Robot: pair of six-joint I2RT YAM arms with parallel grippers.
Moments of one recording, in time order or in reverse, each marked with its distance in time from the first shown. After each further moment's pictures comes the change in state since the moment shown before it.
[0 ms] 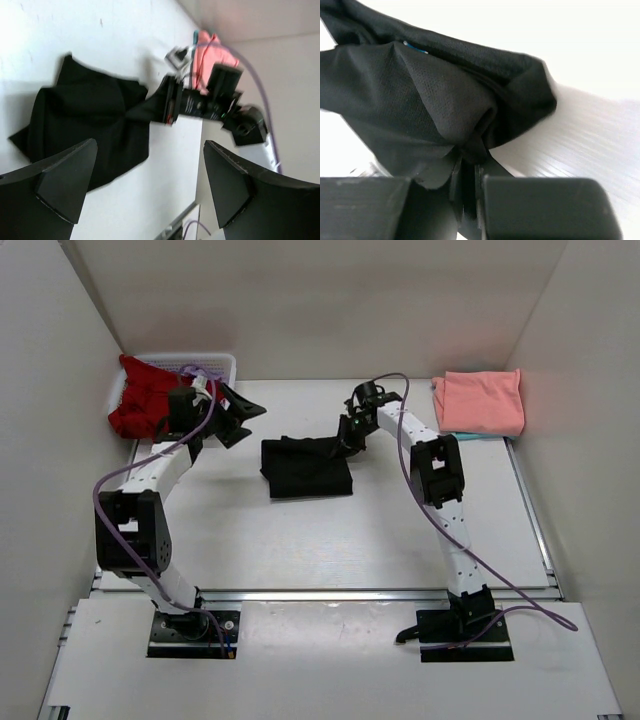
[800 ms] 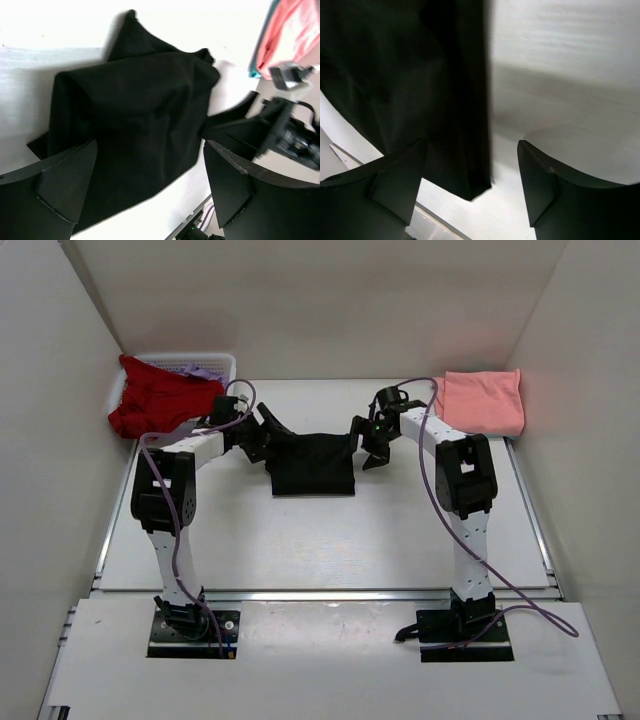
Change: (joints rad) left arm -0.126 0.378 0.181 -0.131 -0.031 0.080; right arm -0.061 -0.326 -0.450 0.145 0.142 0.035
